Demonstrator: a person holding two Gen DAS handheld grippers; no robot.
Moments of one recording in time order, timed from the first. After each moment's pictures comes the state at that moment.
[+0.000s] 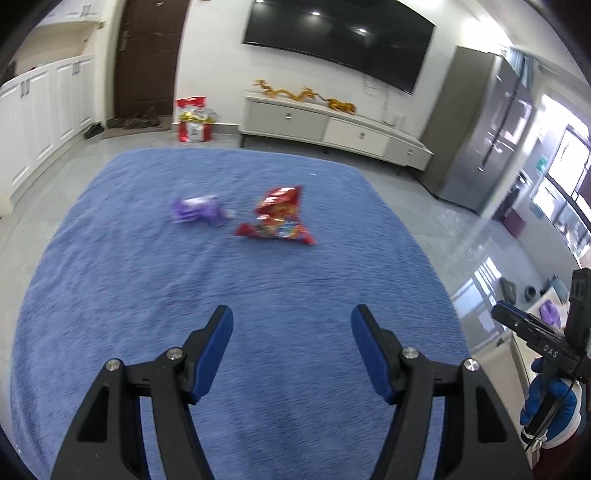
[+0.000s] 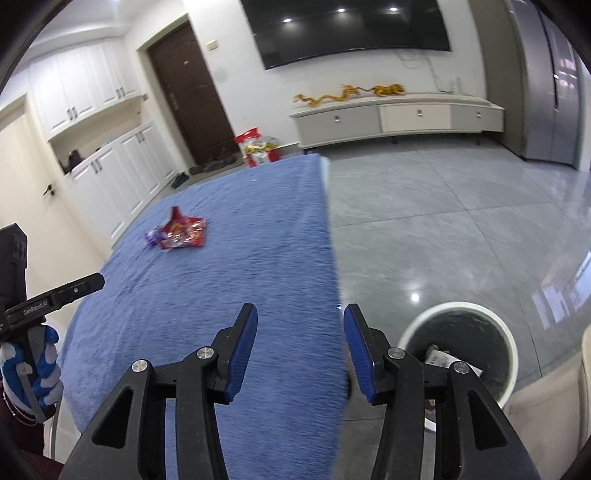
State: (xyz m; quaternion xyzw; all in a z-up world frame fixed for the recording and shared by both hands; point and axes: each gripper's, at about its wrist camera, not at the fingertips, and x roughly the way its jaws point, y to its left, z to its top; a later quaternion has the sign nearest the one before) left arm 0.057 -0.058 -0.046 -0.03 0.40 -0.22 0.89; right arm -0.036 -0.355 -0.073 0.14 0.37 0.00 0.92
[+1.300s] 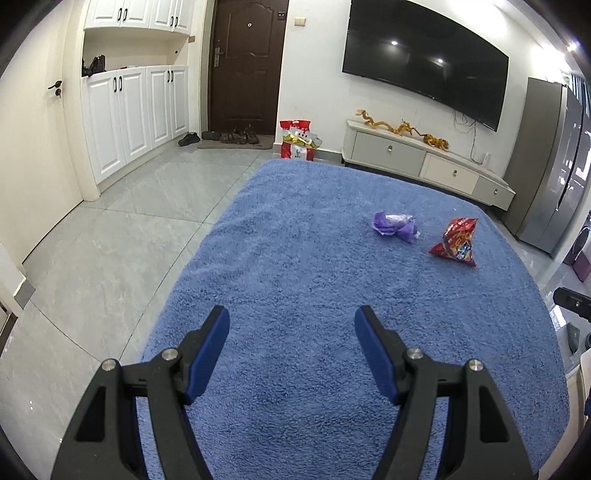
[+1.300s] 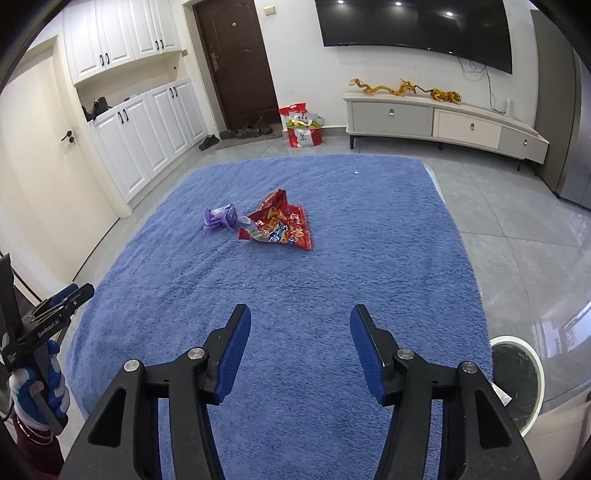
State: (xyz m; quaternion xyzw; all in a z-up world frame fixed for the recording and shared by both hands) left arm 0.058 0.109 -0.071 -0.03 0.36 -0.05 0.93; right arm 0.042 -0.218 -0.050 0.07 0.41 0.04 0.91
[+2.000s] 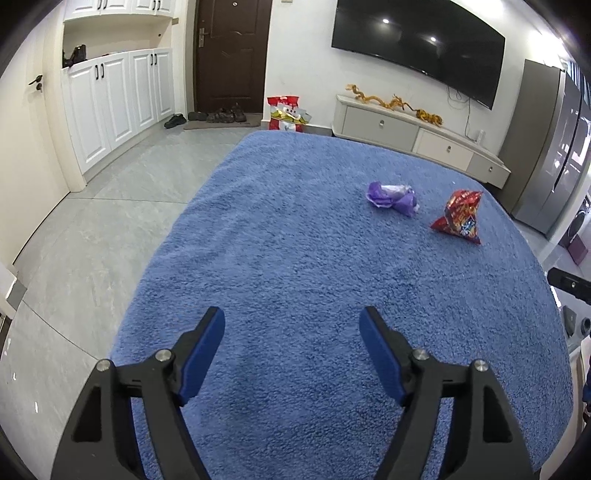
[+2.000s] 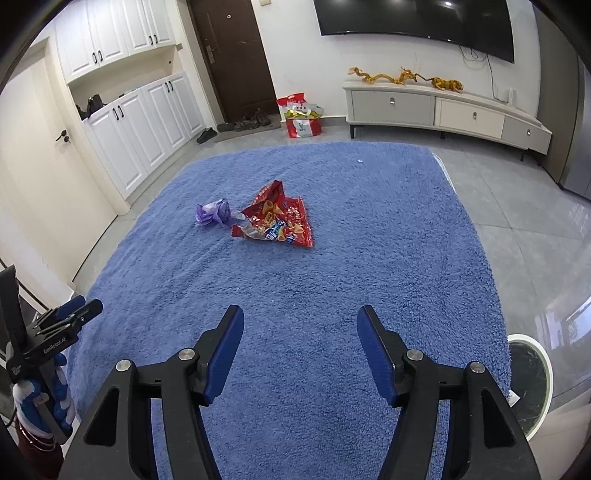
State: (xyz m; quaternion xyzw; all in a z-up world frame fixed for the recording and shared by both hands) left arm 0.085 0.091 -0.095 -0.02 0.40 -0.07 0.91; right arm 0.068 -0.223 -0.069 0.09 0.43 0.04 0.90
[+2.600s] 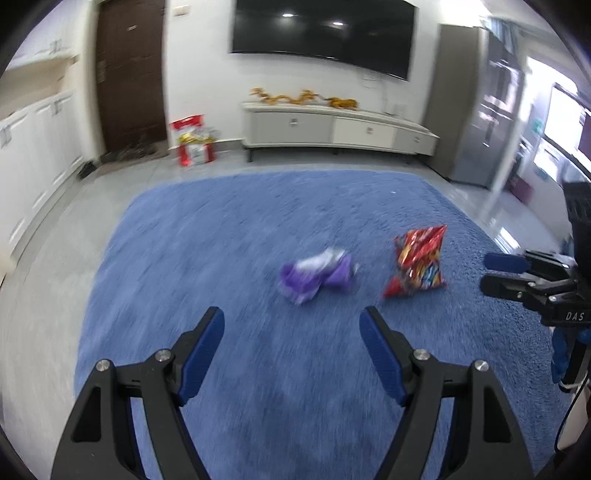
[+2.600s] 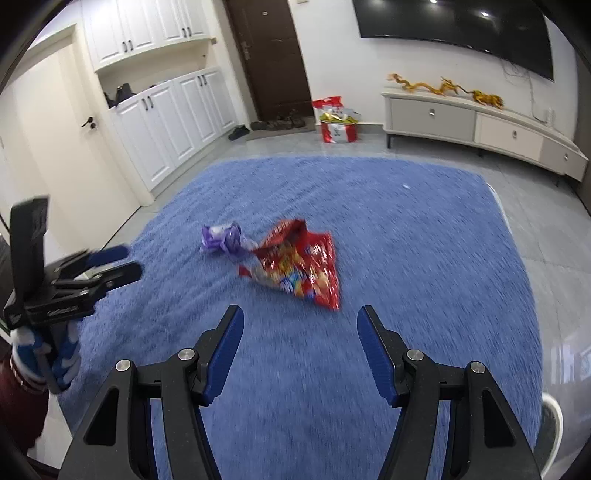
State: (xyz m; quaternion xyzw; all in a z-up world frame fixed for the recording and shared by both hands) left arm 0.209 0.011 -0.077 0.06 0.37 -0.25 0.89; right arm 0.154 -0.209 -0.085 0.06 0.41 0.12 0.90
